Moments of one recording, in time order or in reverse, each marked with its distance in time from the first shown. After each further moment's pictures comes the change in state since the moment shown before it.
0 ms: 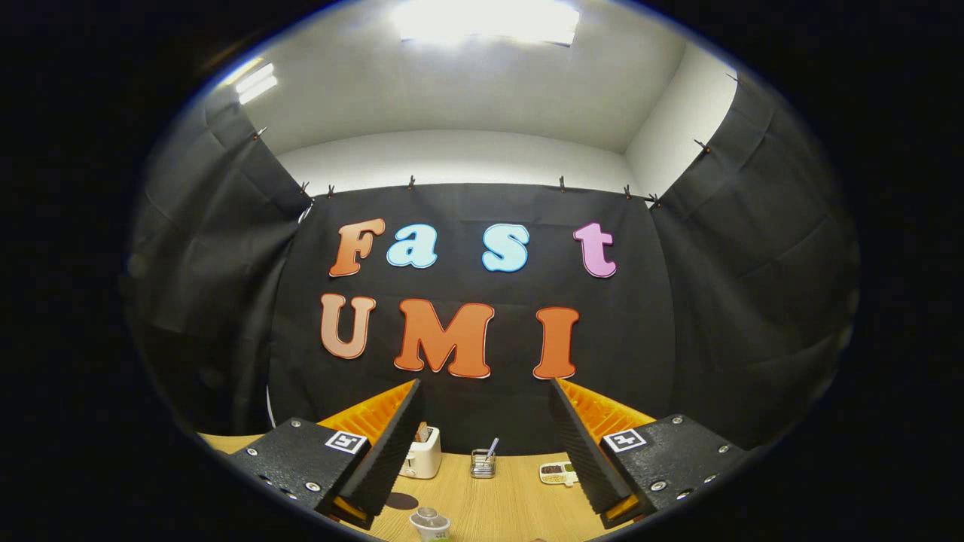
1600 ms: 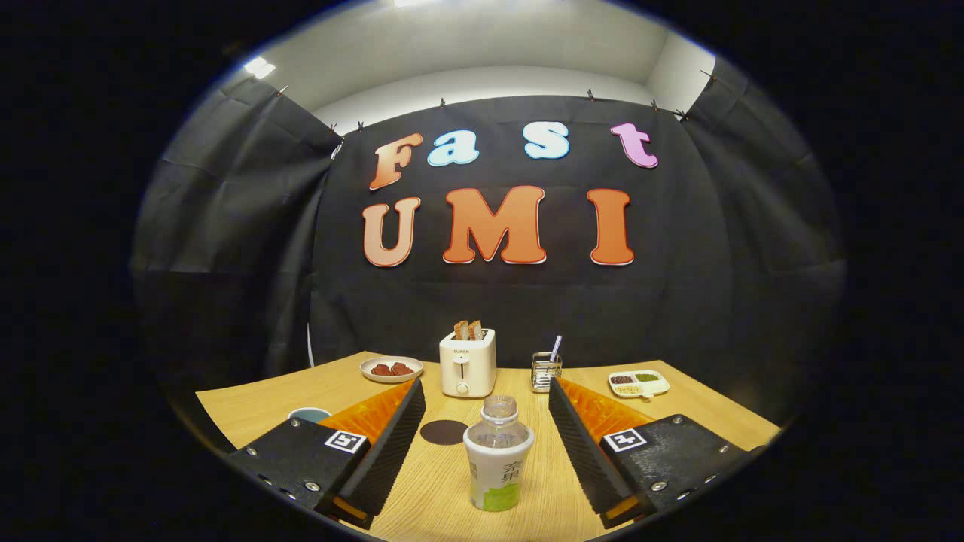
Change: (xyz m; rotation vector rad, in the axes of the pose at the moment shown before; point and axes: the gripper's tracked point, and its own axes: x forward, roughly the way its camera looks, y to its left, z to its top) arm -0.033 0.085 -0.258 0.072 0.295 0.153
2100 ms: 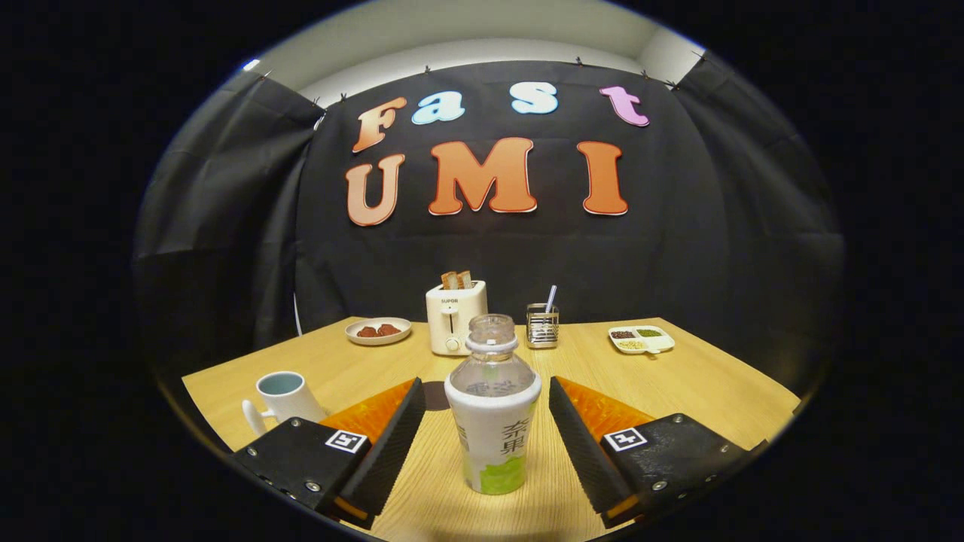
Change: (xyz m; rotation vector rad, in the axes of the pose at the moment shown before) arm 0.021 -0.003 -0.075 -0.009 0.142 -0.034
